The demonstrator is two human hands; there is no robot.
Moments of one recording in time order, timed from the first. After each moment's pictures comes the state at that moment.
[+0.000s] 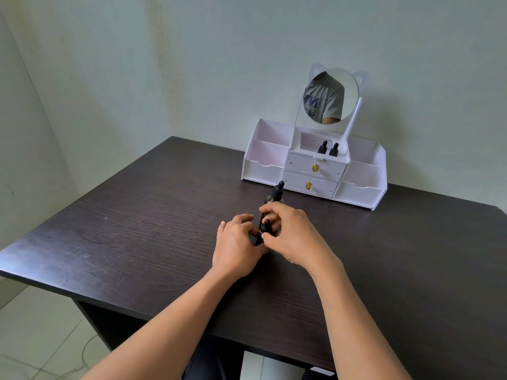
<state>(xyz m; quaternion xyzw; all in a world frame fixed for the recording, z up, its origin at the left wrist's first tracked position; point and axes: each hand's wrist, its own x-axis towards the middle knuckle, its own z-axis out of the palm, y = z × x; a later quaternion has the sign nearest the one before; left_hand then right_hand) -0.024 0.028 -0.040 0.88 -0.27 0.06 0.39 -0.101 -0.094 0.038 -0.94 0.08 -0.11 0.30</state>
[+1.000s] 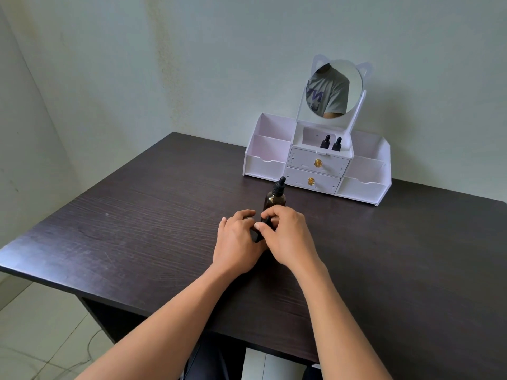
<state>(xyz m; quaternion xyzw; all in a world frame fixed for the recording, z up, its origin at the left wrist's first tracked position) -0.022 0.027 -0.041 0.88 -0.28 0.05 0.37 -0.089 -0.082 0.009 -0.92 0.16 -0.20 0.30</state>
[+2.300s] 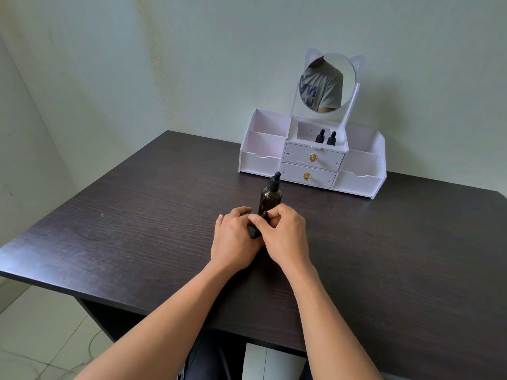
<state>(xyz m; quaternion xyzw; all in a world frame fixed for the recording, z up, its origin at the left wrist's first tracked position) -0.027 0.026 -0.036 0.88 -0.28 0.06 0.37 -0.090 -0.075 -0.005 -0.86 0.22 -0.27 0.37</state>
